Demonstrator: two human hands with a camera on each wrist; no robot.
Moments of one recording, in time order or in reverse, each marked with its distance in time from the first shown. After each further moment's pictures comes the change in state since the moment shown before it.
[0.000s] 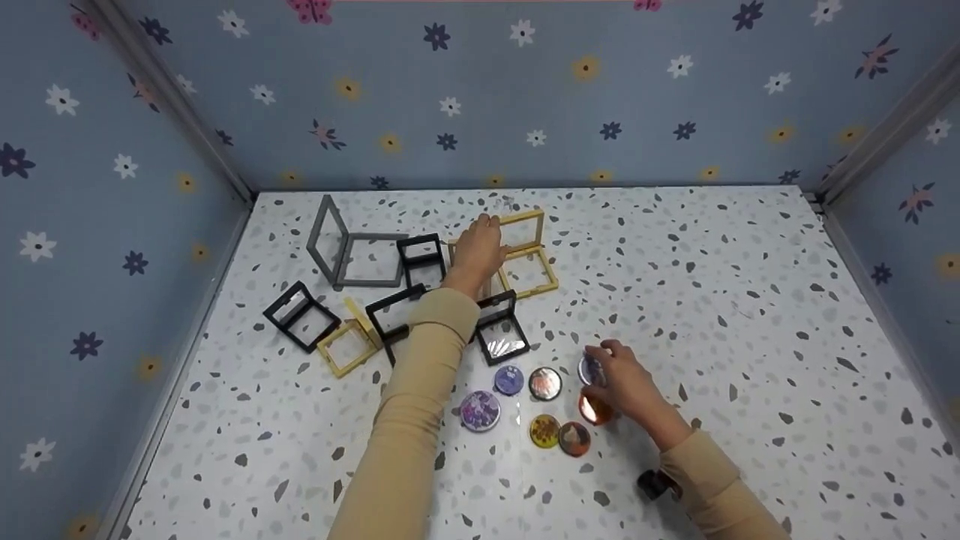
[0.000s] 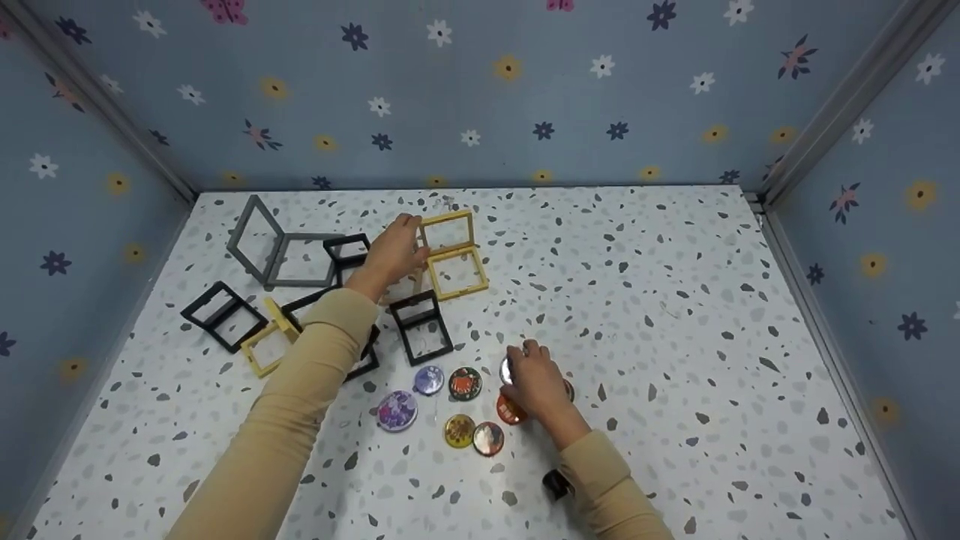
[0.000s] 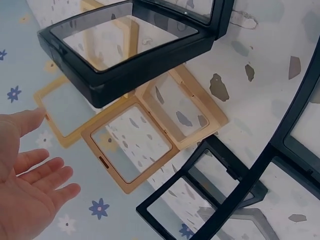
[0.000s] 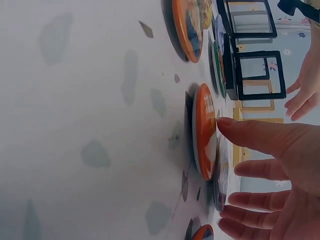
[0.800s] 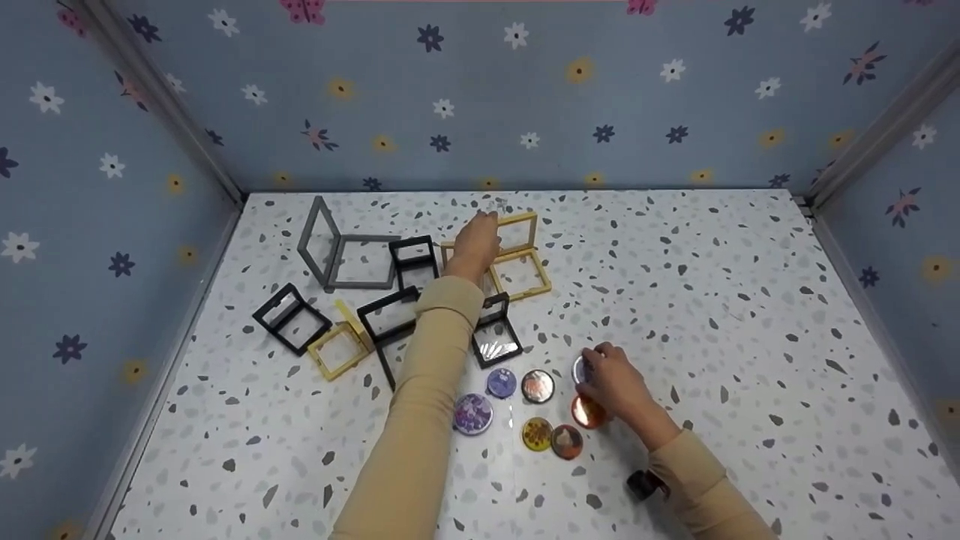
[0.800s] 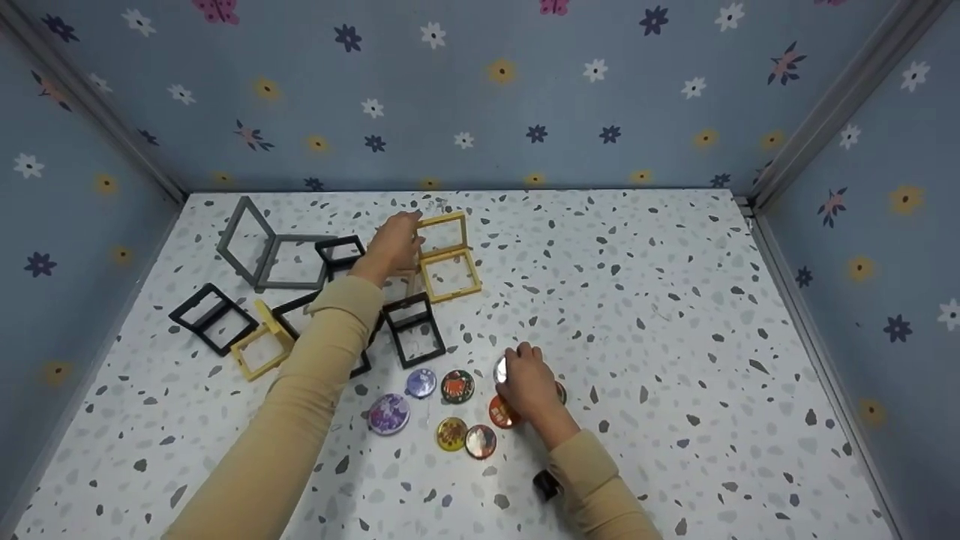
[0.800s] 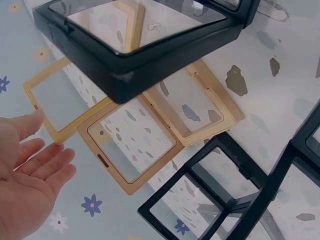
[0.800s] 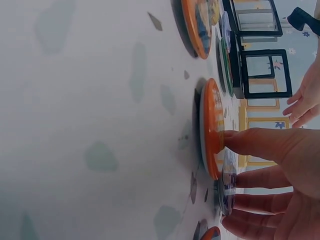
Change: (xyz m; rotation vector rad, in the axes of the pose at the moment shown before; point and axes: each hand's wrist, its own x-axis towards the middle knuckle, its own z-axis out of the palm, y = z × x) left_hand 0.019 0.003 0.000 -0.137 -0.040 -0.043; right_hand 0.006 0.001 0.003 -0.085 0.021 0.004
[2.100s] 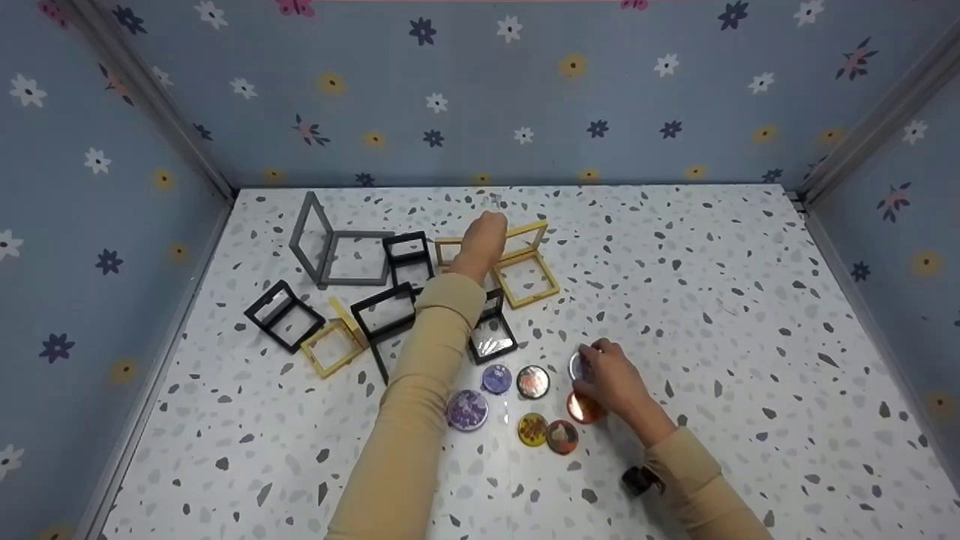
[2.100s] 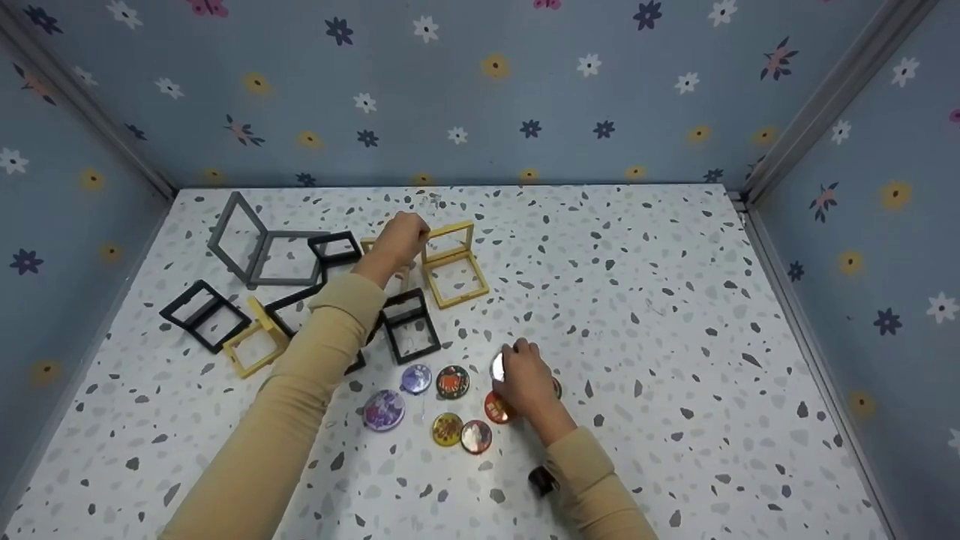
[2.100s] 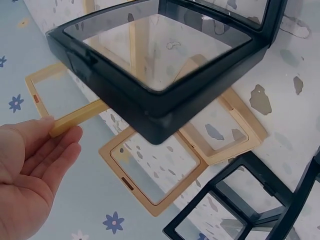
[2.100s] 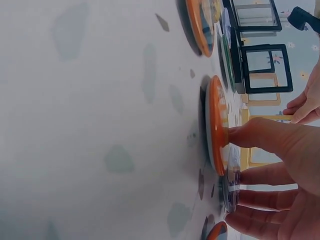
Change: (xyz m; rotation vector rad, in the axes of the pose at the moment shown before) left_hand 0.002 0.016 0.005 0.006 -0.003 0.082; right_hand -0.001 0.003 0.001 0.022 0.042 -0.012
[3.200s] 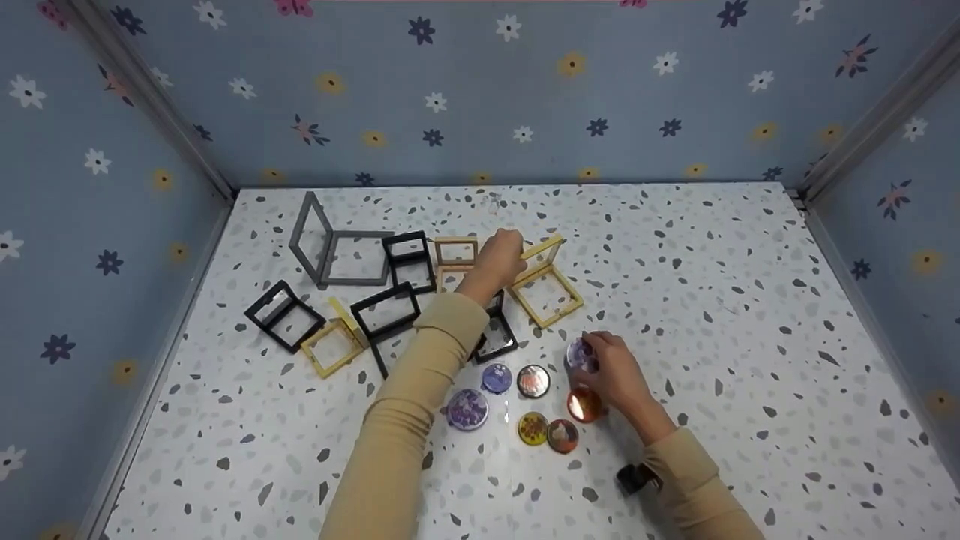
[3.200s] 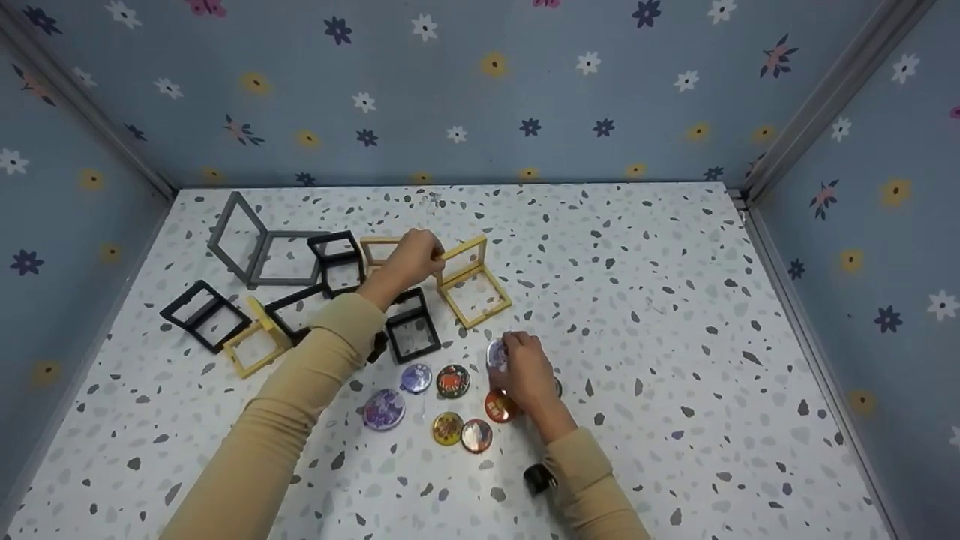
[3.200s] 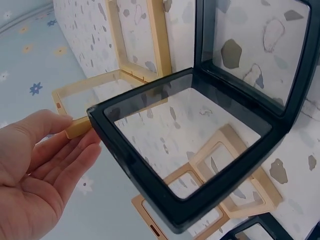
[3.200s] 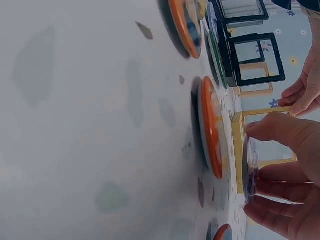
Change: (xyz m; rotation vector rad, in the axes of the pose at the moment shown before) left_hand -0.020 0.020 0.010 -0.126 -0.097 0.021; right_hand 0.003 0.000 -0.004 0.187 0.056 0.078
